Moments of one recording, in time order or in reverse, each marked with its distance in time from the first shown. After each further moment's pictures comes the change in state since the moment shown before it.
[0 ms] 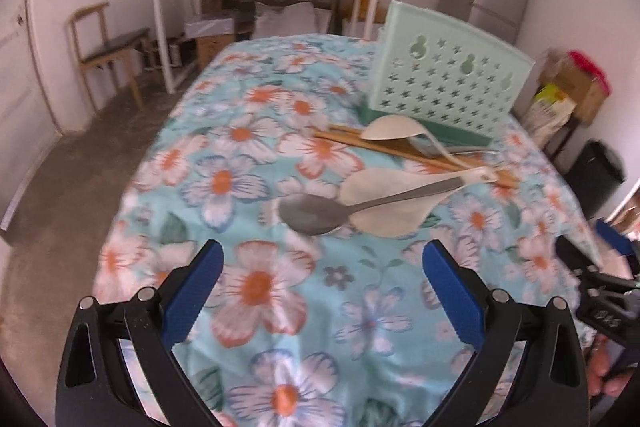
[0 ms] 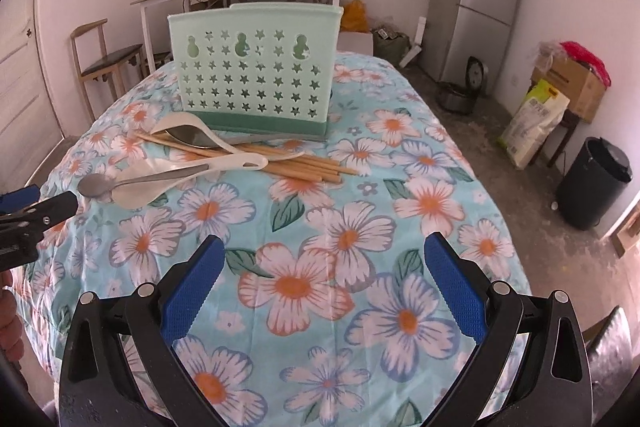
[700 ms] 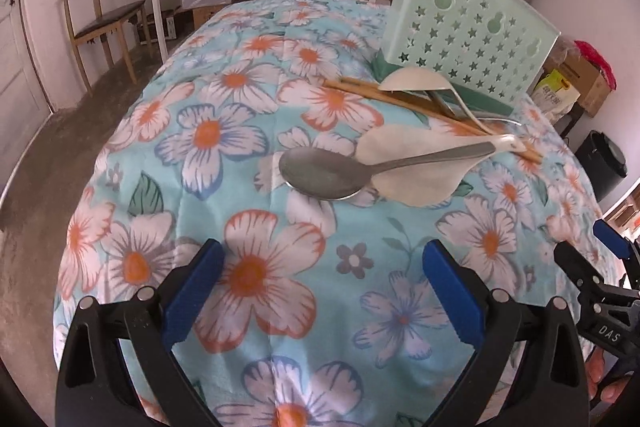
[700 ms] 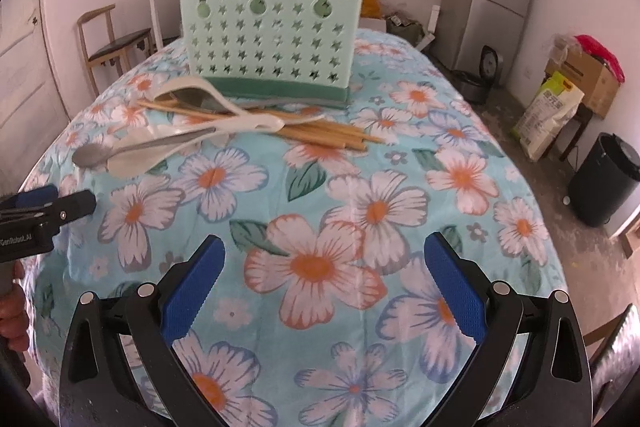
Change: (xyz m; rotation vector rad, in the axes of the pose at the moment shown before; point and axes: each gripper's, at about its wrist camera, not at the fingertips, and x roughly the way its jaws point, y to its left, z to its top) left arm 0.039 0.006 -0.016 -0.007 0.106 0.020; right arm 0.023 0.011 -0.019 -0.042 0.059 0.035
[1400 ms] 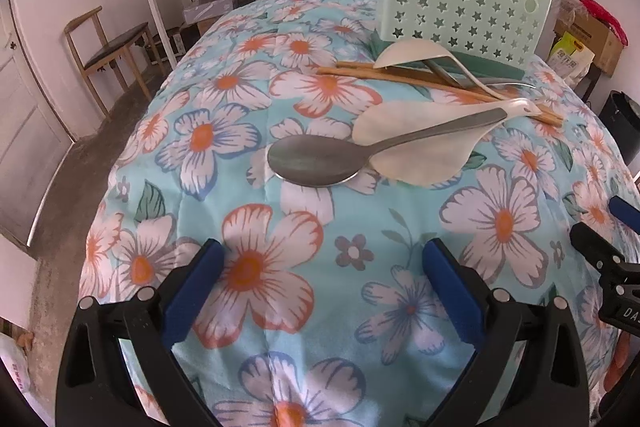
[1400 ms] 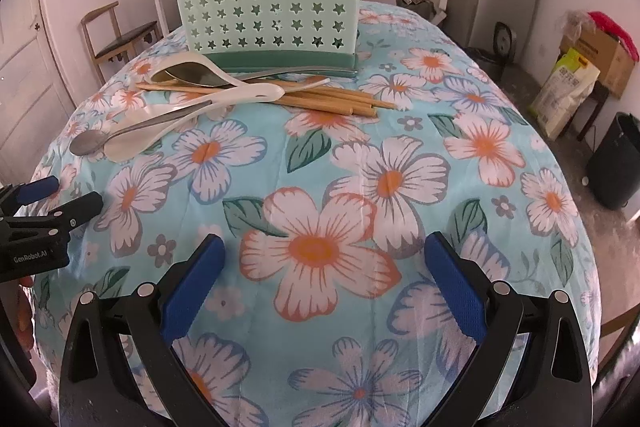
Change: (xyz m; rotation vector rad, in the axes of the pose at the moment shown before) left arm 0.005 -0.017 -0.007 0.116 0.010 0.125; right arm 0.016 -0.010 -0.008 0.051 0.050 0.074
